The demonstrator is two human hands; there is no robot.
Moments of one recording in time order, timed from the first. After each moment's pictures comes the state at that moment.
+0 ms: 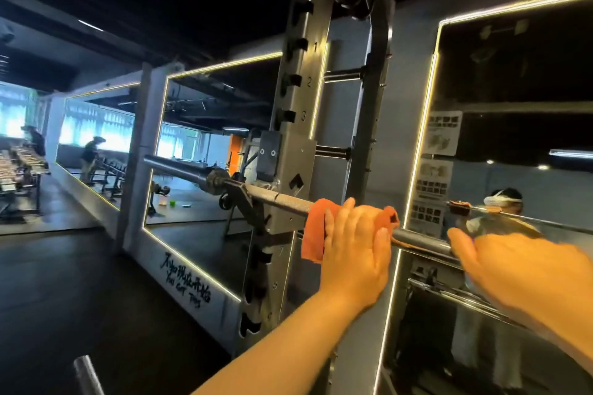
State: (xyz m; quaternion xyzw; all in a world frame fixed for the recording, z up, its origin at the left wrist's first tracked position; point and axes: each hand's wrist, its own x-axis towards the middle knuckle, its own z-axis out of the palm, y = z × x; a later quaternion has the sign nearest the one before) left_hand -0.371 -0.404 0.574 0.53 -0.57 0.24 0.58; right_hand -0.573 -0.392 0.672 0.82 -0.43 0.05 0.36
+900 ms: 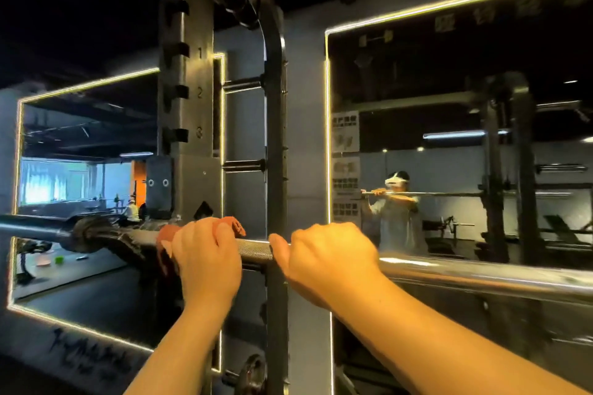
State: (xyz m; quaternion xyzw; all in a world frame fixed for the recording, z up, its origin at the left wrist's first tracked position) left_hand -0.266 -0.429 0.615 0.59 -0.46 0.23 0.63; right_hand -0.461 -0.417 0.673 0.85 -0.36 0.06 0.38
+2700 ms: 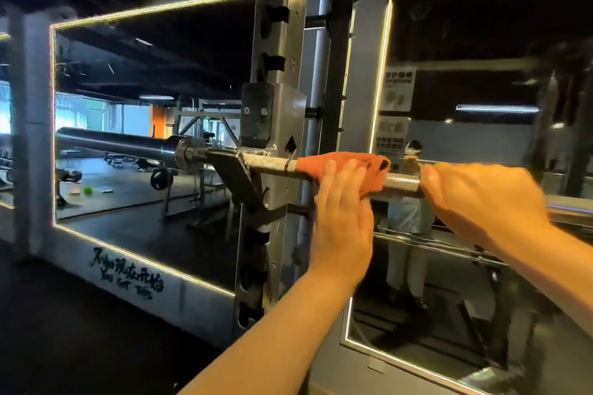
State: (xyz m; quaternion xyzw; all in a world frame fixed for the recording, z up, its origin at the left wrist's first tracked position) left_hand -0.273 -0.407 0.553 0.40 -0.61 0.15 0.66; right_hand -0.450 -0.377 0.657 0.74 -0.50 0.15 0.43
